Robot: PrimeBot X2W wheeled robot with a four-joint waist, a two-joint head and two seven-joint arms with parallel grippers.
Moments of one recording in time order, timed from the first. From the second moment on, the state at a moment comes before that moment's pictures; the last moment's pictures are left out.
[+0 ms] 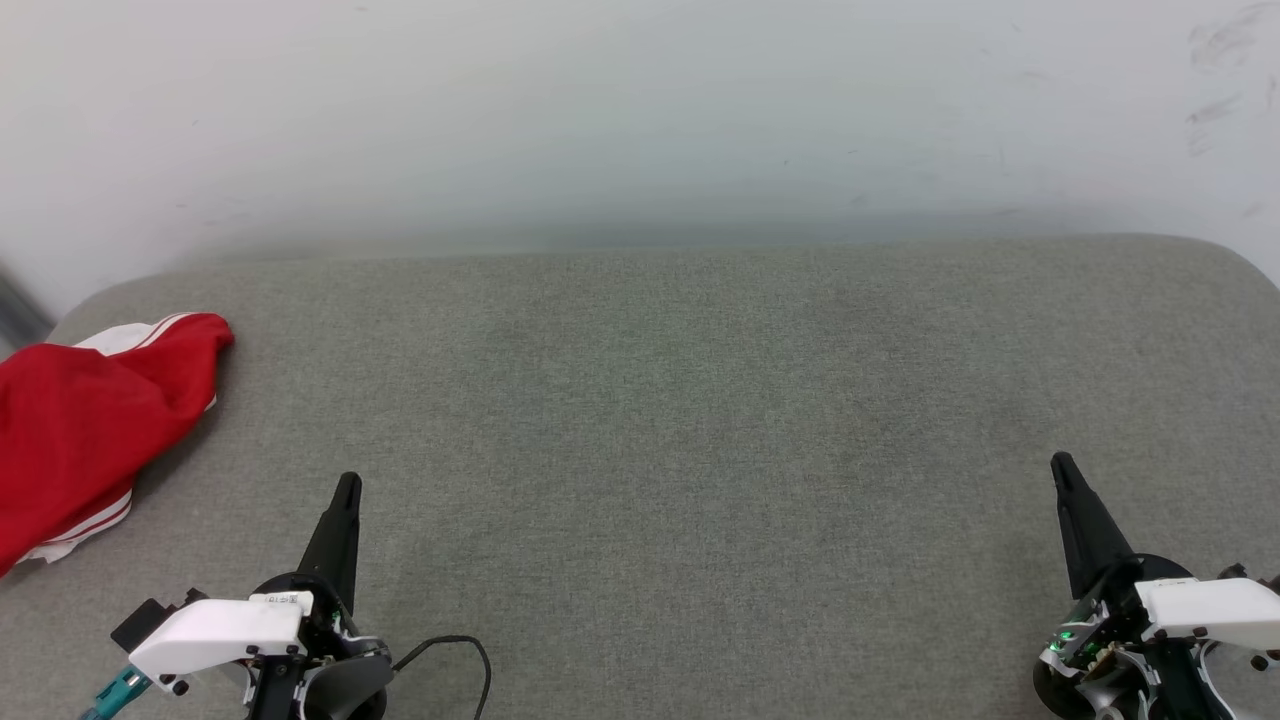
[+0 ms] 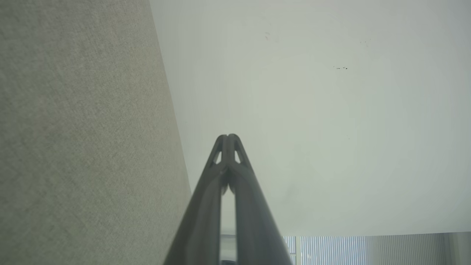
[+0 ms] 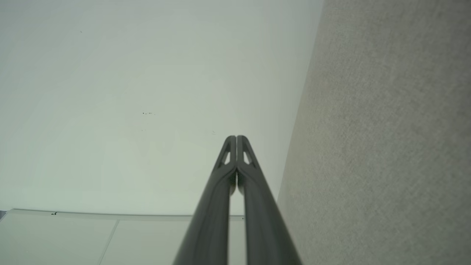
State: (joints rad) left arm -0.11 0.05 0.11 0.25 -1.61 -0.13 0.11; right arm -0.10 -0.05 -0.11 0.25 1.61 0.13 0.11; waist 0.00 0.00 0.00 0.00
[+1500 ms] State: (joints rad) left arm -0.08 0.05 0.11 0.27 -1.61 -0.13 0.11; right arm -0.08 -0.05 -0.11 0.27 1.61 0.13 0.11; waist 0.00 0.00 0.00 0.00
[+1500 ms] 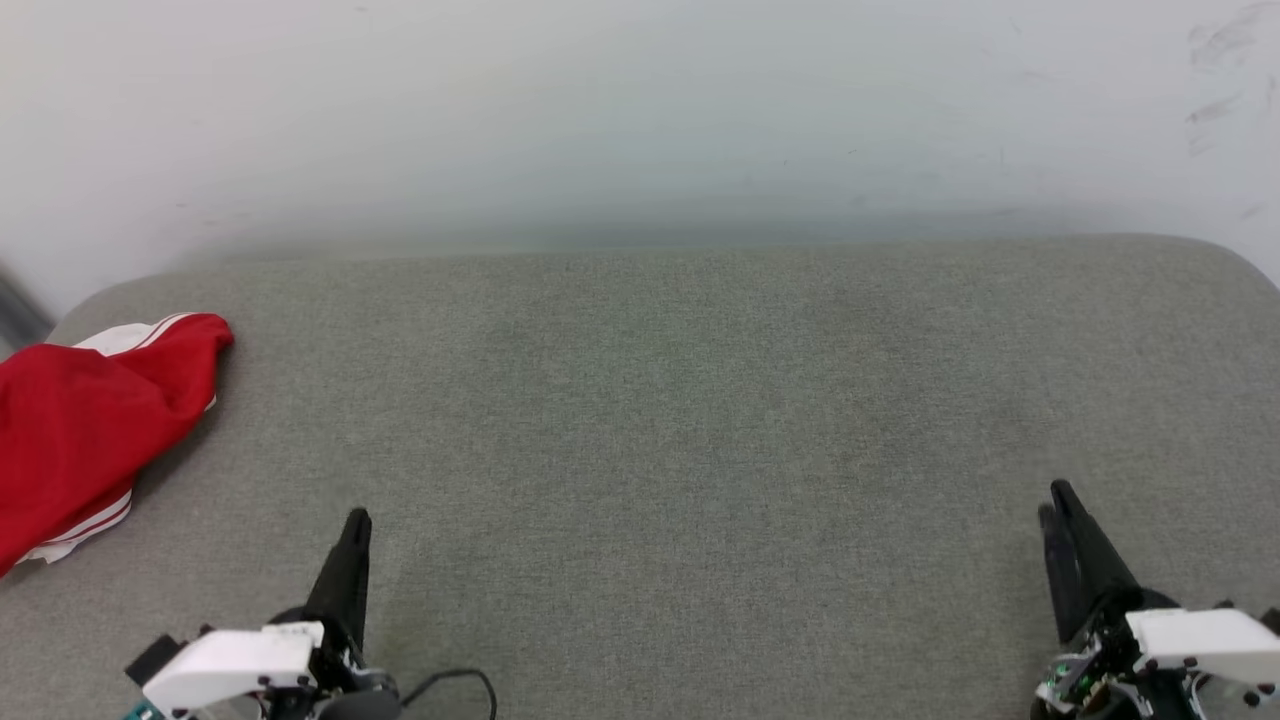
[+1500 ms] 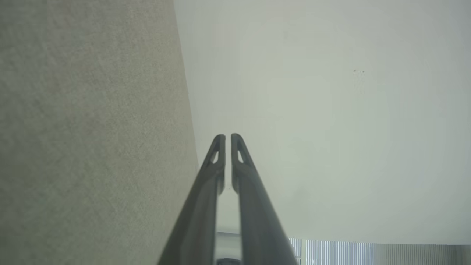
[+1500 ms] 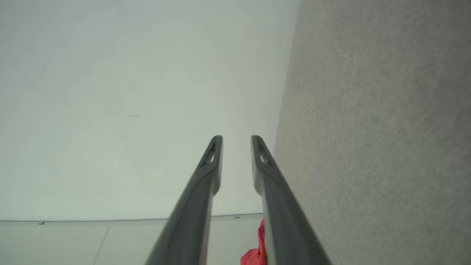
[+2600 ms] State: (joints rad) left arm -0.05 0.04 0.09 0.11 -1.08 -0.03 -0.02; right arm -0.02 -0.05 -0.11 0.08 1.03 0.13 -0.02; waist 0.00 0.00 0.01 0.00
